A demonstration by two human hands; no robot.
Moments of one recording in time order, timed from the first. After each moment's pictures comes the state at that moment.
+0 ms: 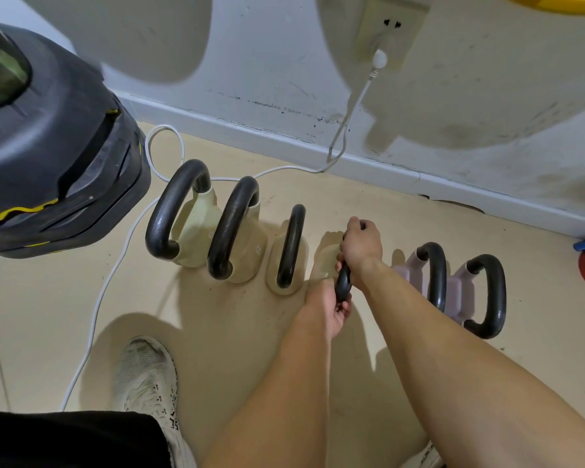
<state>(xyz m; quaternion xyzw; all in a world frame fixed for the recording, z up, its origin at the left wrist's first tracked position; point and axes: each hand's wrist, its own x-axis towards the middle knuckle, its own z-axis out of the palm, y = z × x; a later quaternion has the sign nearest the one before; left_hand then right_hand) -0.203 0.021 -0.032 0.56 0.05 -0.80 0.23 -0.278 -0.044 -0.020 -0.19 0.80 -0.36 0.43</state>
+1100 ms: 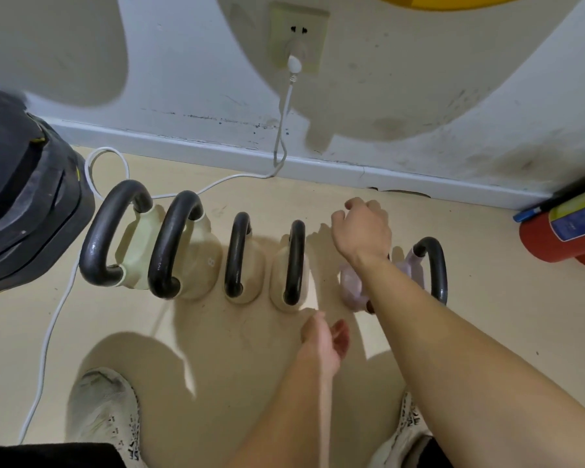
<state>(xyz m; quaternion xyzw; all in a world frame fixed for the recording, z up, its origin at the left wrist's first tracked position) -0.262 0.090 -0.033 0.59 0.09 -0.77 0.20 -0.360 -0.016 0.043 -0.42 0.88 -0.14 0.18</state>
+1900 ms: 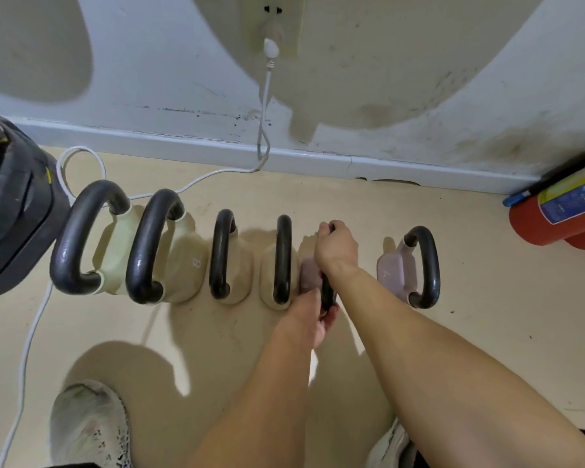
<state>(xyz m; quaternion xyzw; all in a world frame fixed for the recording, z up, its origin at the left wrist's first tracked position) -0.266 0.051 -0.051 0.57 -0.03 -0.80 0.17 -0.342 -0.003 -0.001 -0.24 0.85 -0.30 0.35</state>
